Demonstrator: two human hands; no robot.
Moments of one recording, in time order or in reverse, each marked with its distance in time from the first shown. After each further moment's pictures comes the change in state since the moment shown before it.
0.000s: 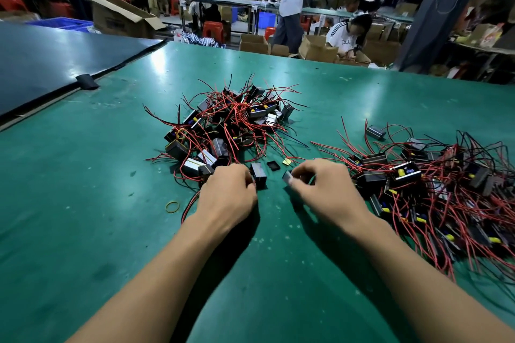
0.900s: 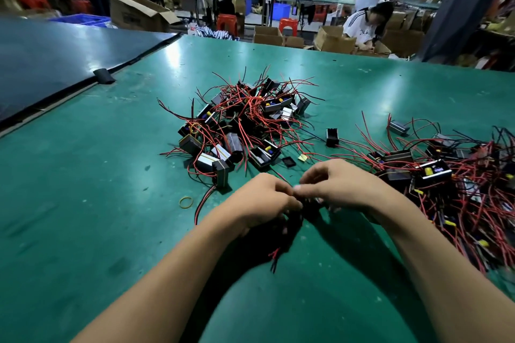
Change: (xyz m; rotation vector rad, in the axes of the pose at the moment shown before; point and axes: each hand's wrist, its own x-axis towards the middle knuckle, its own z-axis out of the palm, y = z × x) left_hand -0.010 0.018 -0.004 -0.640 -0.554 -0.136; right_hand 0.020 -0.011 -0.009 0.139 -0.496 0.285
